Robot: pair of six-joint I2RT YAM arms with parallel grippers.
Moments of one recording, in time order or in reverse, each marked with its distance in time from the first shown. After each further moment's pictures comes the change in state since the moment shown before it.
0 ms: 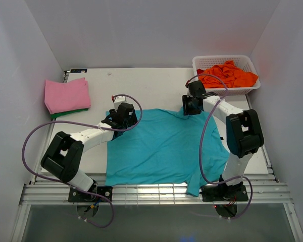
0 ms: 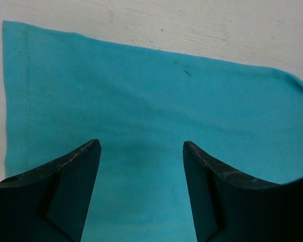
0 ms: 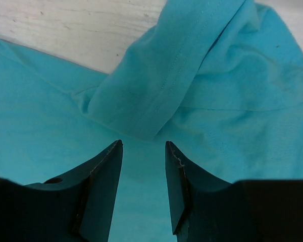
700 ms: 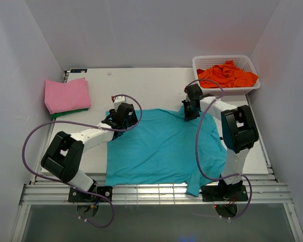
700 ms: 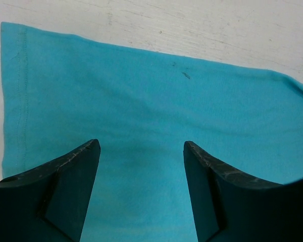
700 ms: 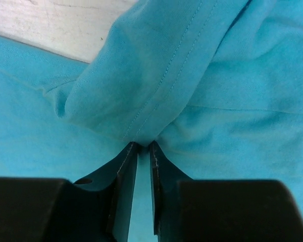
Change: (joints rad) left arm 0.000 0.000 -0.012 0.022 0.002 -0.007; right arm 0.002 0.097 -0.016 -0.006 -0.026 0.027
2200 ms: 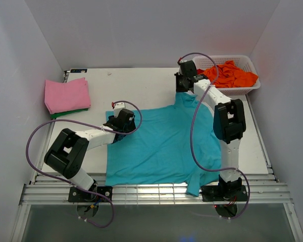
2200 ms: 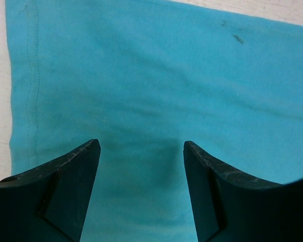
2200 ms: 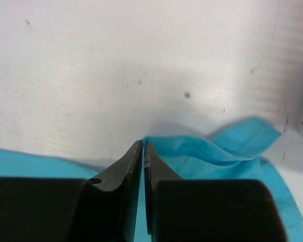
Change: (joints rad) left arm 0.000 0.050 -0.071 0.009 -0.024 -0.005; right arm 0.013 0.208 0.508 -0.002 0.030 -0.006
